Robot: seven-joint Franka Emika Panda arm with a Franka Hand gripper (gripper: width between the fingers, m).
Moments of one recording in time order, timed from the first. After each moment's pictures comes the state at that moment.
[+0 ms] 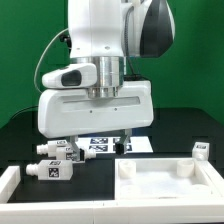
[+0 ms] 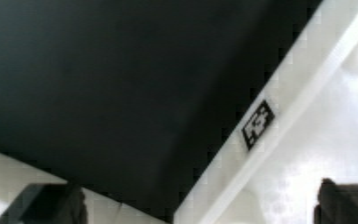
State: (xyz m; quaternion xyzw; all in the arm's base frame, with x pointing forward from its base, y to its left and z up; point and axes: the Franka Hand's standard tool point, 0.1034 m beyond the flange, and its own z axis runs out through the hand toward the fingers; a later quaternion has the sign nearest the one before) arm 0.580 -0.052 0.068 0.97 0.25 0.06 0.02
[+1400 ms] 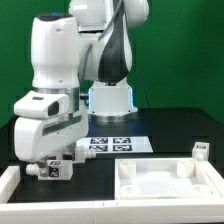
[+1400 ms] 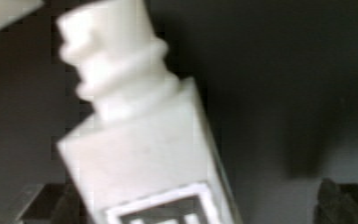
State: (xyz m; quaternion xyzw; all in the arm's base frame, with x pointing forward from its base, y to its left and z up) arm 0.489 -0.136 0.008 0.85 0.52 0.00 0.03
